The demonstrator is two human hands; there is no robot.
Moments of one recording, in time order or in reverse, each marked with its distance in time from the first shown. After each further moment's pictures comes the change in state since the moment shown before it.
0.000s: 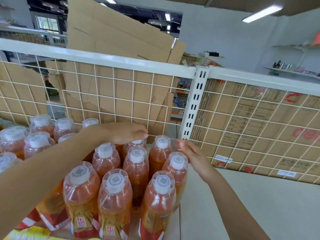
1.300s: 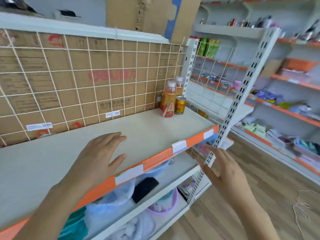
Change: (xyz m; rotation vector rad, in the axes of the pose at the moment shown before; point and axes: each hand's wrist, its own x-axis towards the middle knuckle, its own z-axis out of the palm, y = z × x) left_hand 0.012 0.428 0.256 0.064 0.227 0.599; right_hand -0.497 0.091 -0.330 -1.014 0.888 0.179
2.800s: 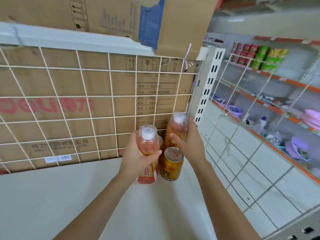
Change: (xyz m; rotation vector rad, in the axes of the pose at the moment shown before) left_hand 0.399 0.068 0.206 -0.856 0.402 -0.668; right_hand 0.435 0.199 0.199 0.482 -0.223 0.079
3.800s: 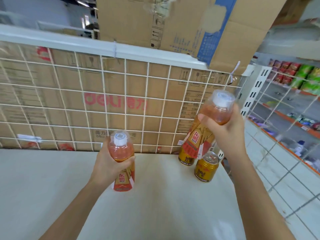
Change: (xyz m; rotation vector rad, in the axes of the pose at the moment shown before) left_hand -0.065 -0.026 -0.165 0.068 0.269 -0.077; right_hand -0.048 -0.125 -0.036 0.430 0.072 -0.241
